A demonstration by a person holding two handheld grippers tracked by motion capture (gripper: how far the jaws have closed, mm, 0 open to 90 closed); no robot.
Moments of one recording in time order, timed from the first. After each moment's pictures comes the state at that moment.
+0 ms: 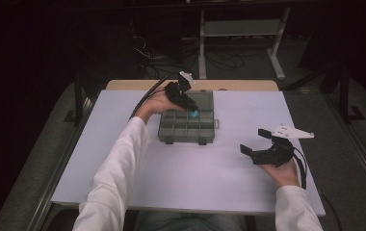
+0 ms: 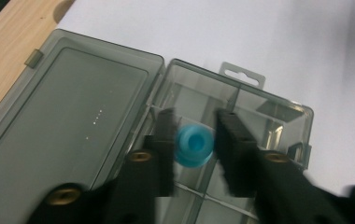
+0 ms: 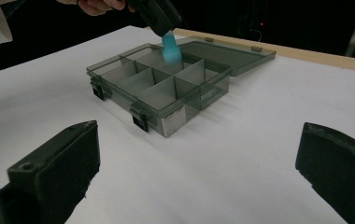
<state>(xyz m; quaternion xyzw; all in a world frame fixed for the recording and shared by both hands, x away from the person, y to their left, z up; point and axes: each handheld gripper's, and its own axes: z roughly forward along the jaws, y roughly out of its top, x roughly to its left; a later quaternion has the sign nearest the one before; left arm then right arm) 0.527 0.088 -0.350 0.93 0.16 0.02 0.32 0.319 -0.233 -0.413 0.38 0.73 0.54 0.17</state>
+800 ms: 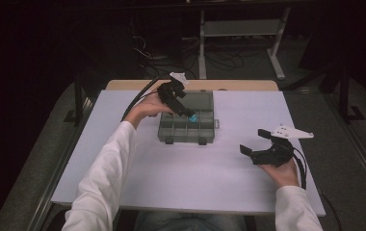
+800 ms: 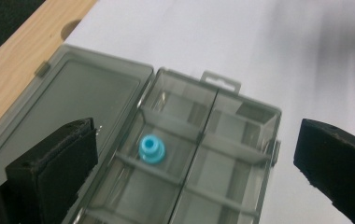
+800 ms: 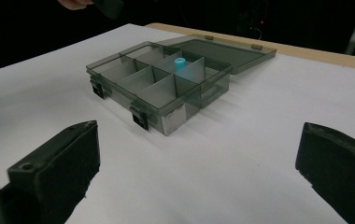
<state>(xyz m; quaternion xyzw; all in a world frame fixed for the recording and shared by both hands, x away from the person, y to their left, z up) 0.502 0.109 -0.339 0.92 0.16 0.04 0.35 0.319 -0.233 -0.414 0.39 0.73 0.54 0.17</state>
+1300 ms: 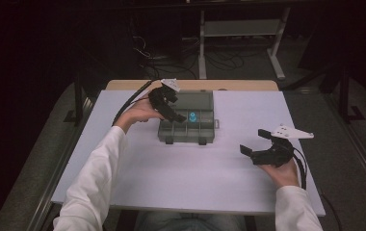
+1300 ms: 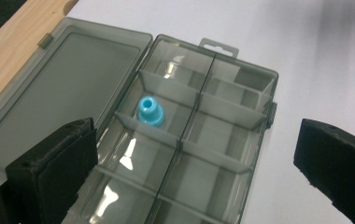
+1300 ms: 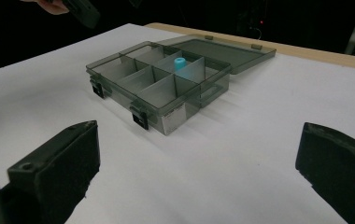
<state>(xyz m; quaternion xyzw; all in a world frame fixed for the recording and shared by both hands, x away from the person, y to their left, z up) 0.485 0.134 -0.342 0.93 0.16 0.05 0.34 0.318 -0.233 -0.413 0.39 0.73 0.54 0.17</state>
